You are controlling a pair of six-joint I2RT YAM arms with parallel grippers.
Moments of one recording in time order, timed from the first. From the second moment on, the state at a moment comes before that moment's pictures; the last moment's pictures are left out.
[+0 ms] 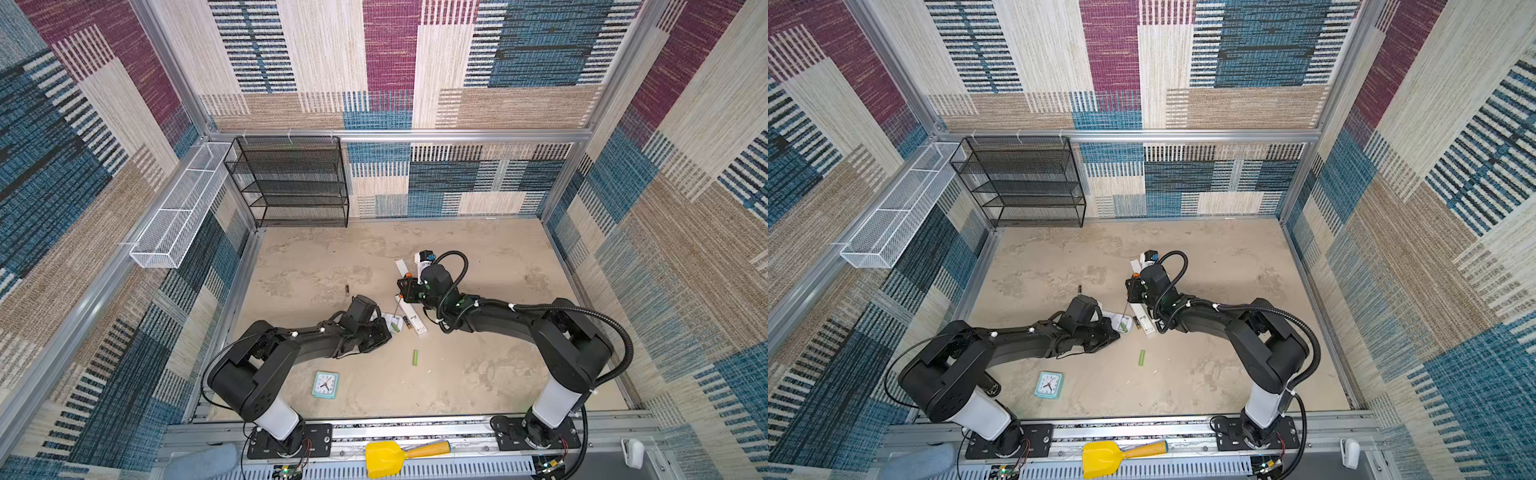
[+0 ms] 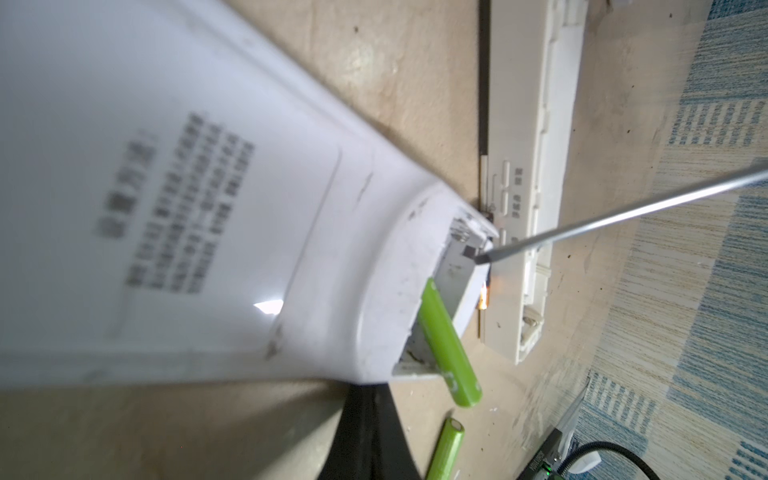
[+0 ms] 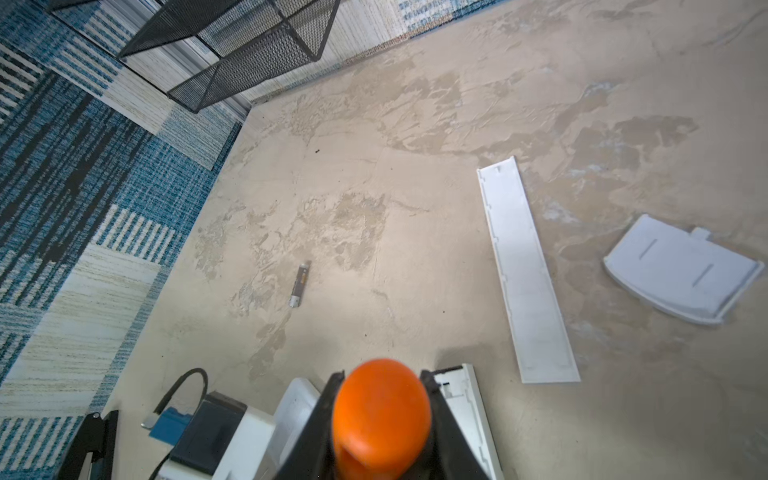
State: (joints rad) left arm -0.62 1.59 0.63 0.06 0.29 -1.00; right arm 0.71 1.75 0.96 0.29 0.03 0.63
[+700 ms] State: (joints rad) left arm -0.62 1.60 0.63 0.07 0.29 -1.00; right arm 0.70 1.76 0.94 0.29 -0.06 0.60
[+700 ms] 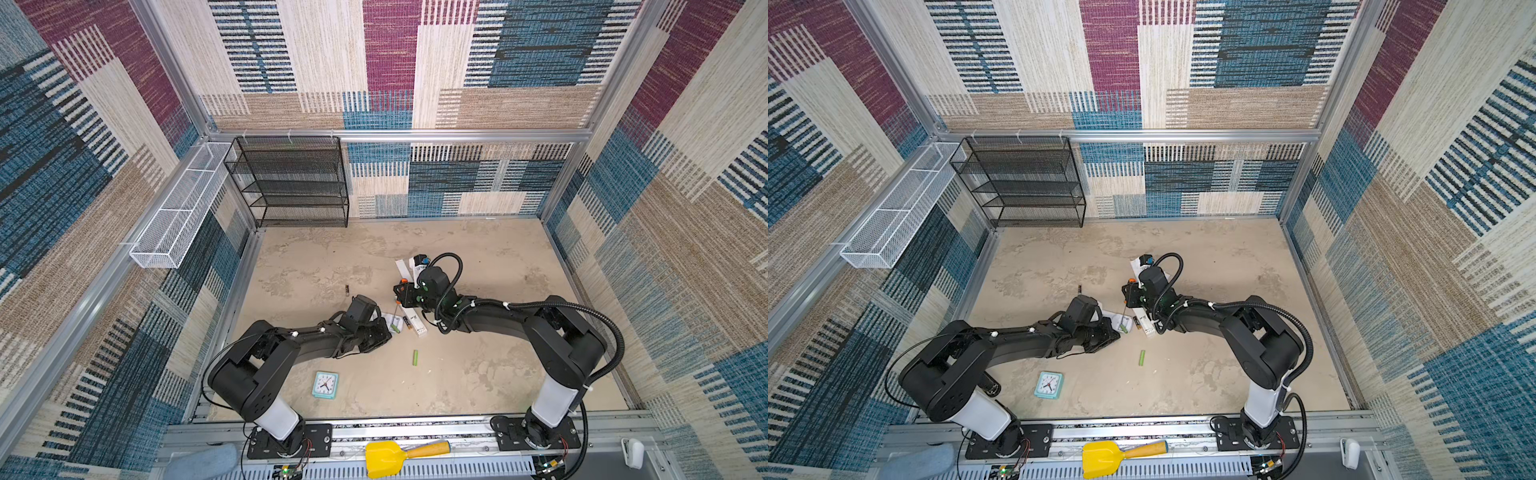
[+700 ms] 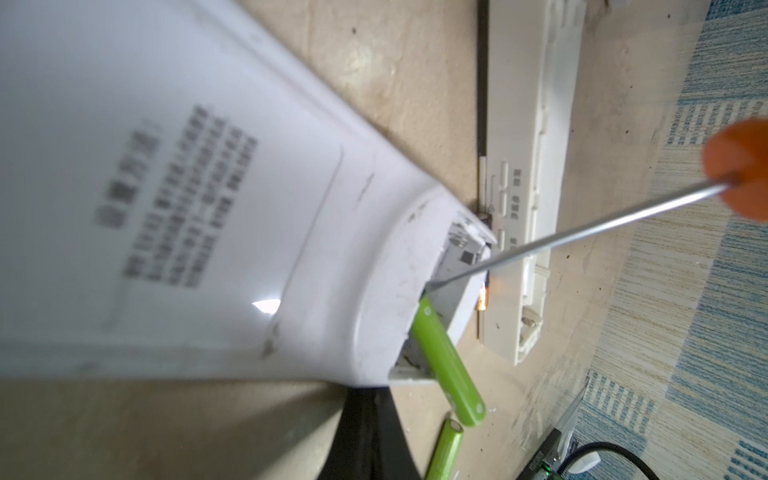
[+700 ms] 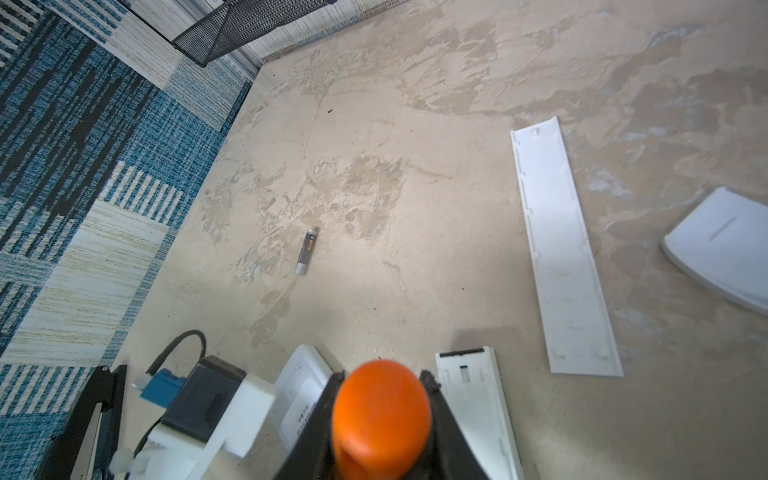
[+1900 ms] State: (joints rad) left arm -0.61 1.38 0.74 -0.16 0.20 -0.90; right arm 0.61 1.46 0.94 0.07 -0.05 0.58
